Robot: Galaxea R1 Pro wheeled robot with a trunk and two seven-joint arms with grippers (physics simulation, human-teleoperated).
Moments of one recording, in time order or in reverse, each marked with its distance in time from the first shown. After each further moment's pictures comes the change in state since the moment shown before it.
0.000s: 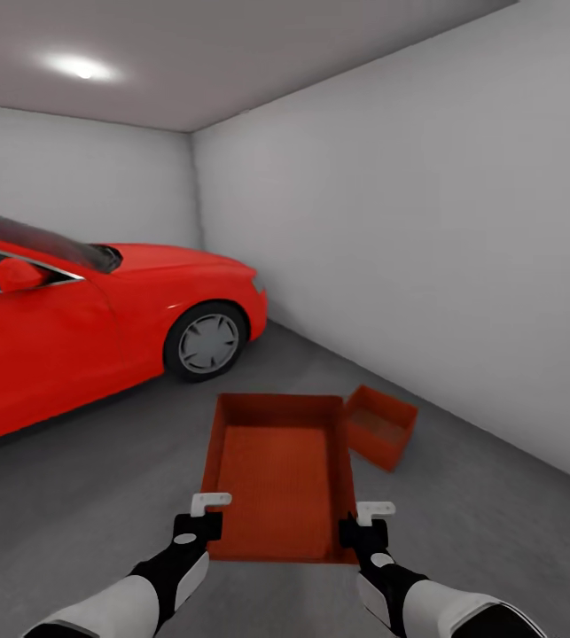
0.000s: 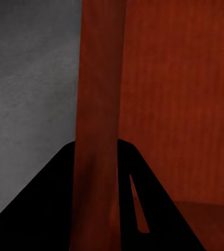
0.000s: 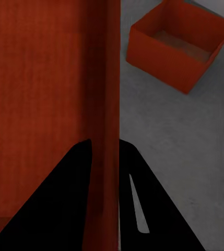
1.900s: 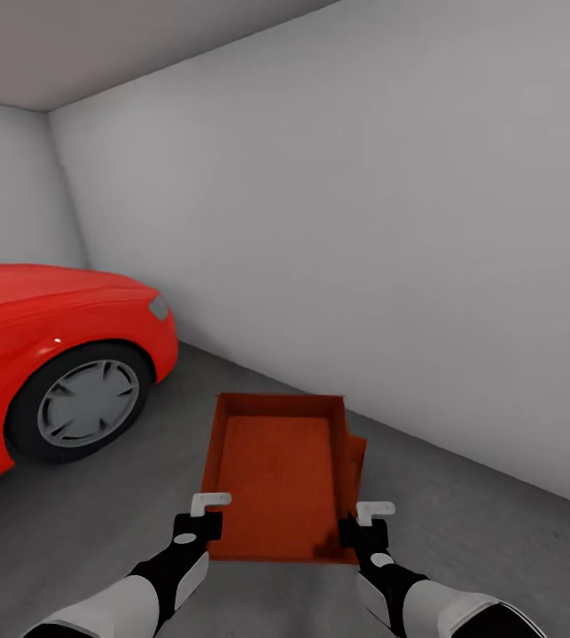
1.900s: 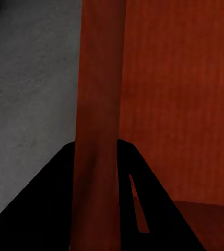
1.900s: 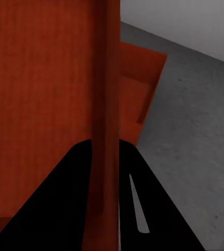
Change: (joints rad) left arm 0.000 0.000 0.000 0.000 0.000 -0.001 0.000; right arm 0.000 0.000 0.021 0.000 -0.023 0.000 0.000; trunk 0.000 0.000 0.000
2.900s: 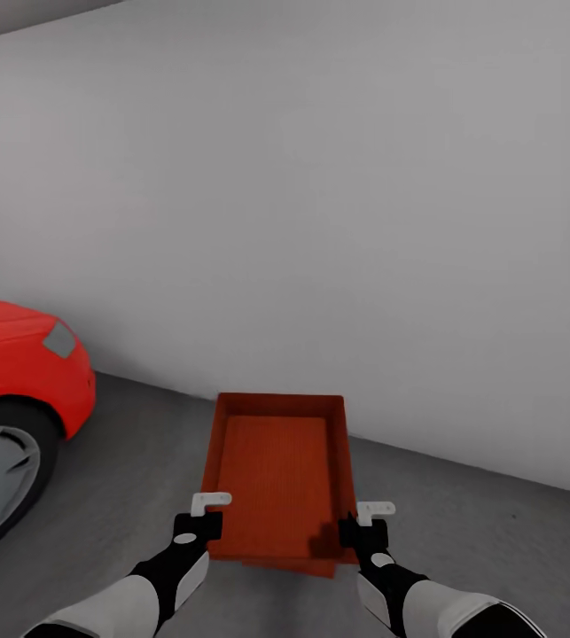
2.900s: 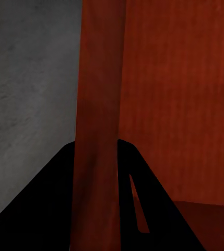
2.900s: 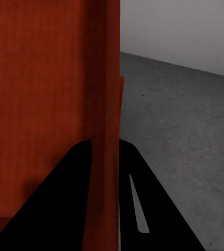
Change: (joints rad) left arm 0.000 0.000 0.002 0.000 -0.004 0.000 0.000; right arm 0.000 0.000 0.001 0.001 -0.002 -0.002 0.000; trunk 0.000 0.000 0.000
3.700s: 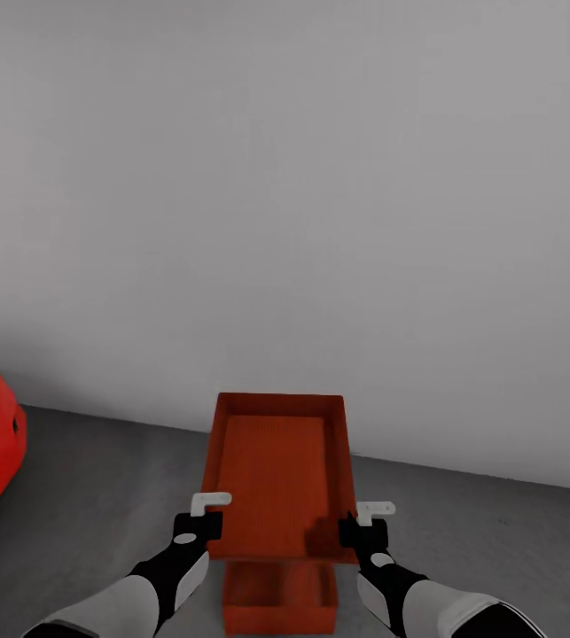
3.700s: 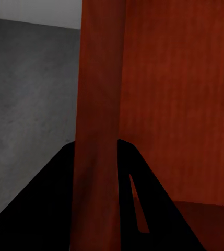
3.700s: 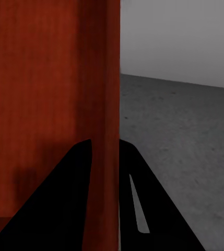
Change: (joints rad) left arm 0.000 0.001 -0.002 -0.001 0.003 -0.002 0.000; right arm 0.000 0.000 0.001 0.000 0.000 -0.001 -0.001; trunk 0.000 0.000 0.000
